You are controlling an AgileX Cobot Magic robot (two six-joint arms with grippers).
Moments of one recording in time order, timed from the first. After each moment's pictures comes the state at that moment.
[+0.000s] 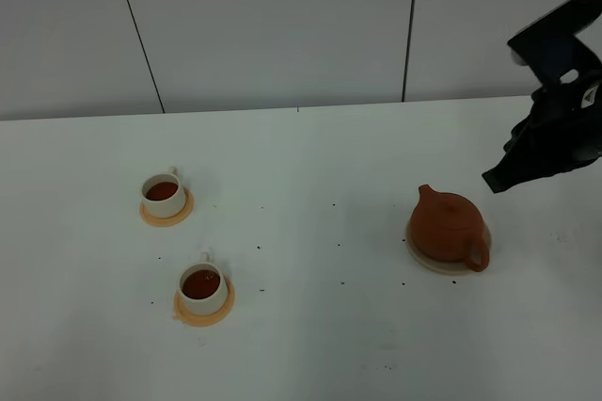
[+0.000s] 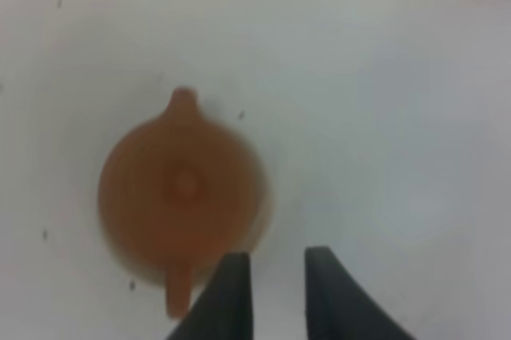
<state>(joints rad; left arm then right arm) -0.09 -0.01 -0.51 -0.05 1.05 0.07 0.28 1.54 -1.20 0.06 0.59 -0.41</state>
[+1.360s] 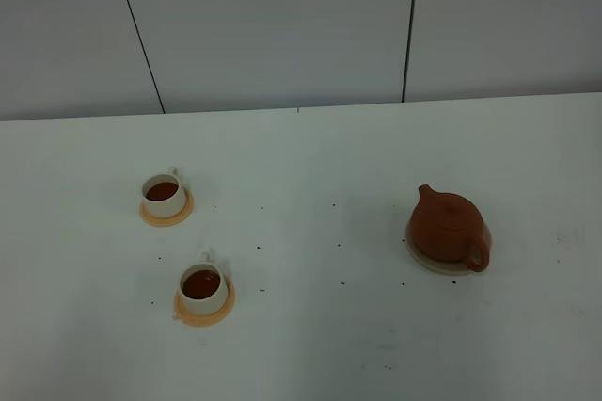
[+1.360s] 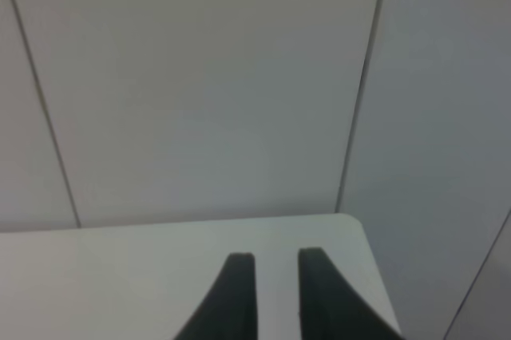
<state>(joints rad) -0.09 -0.01 -0.51 -0.05 1.05 0.07 -0.27 0.79 -1.20 0.28 0.75 -0.37</state>
